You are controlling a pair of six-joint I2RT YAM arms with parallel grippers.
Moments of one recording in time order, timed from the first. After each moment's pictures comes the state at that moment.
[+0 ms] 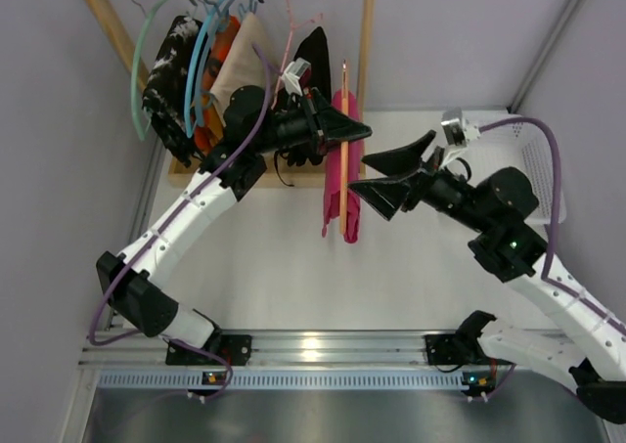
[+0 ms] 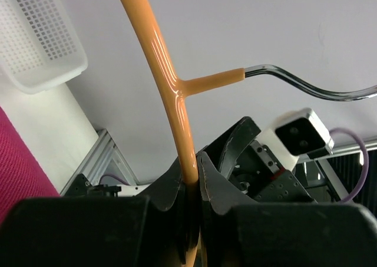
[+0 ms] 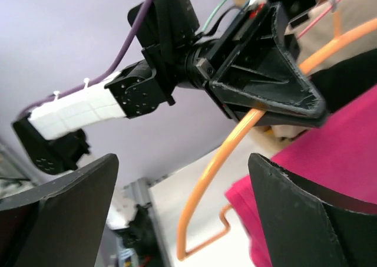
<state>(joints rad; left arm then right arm) -0.59 1.48 1.55 0.06 0.69 -1.32 0.72 0.91 1.08 0.14 -0.39 0.56</state>
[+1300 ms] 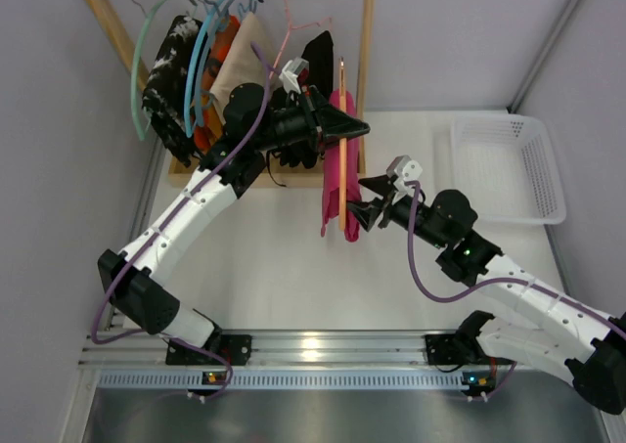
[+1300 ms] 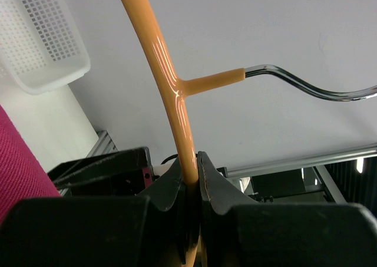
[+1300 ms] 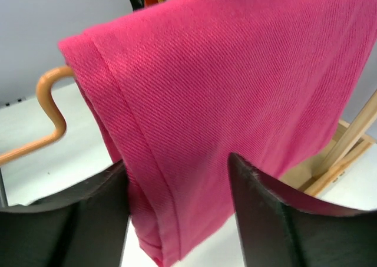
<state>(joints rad) -0.57 1.50 1.56 0.04 0.69 -1.33 0.74 0.94 0.70 0.31 -0.20 -0.01</state>
